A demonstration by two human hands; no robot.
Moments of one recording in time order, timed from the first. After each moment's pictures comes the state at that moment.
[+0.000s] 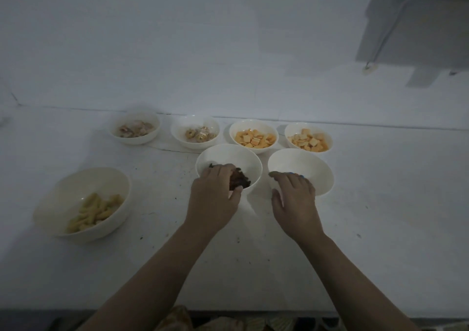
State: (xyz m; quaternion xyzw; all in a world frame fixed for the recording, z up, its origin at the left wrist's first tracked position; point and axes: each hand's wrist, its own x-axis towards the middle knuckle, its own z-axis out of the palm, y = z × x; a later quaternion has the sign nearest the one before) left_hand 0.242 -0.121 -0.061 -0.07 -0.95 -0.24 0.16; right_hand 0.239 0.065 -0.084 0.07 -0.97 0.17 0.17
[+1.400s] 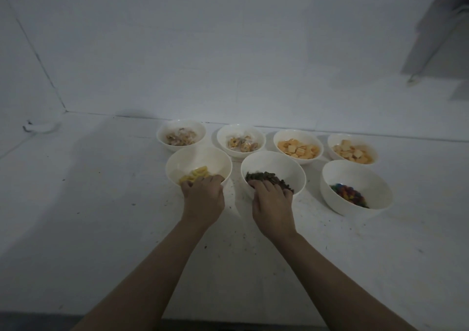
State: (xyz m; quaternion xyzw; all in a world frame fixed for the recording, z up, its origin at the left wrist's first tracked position) left_hand 0.204 -0.276 -0.111 -0.01 -0.98 -0.13 0.16; right_hand 0.213 -0.106 -0.115 0.10 -0.97 0.14 0.18
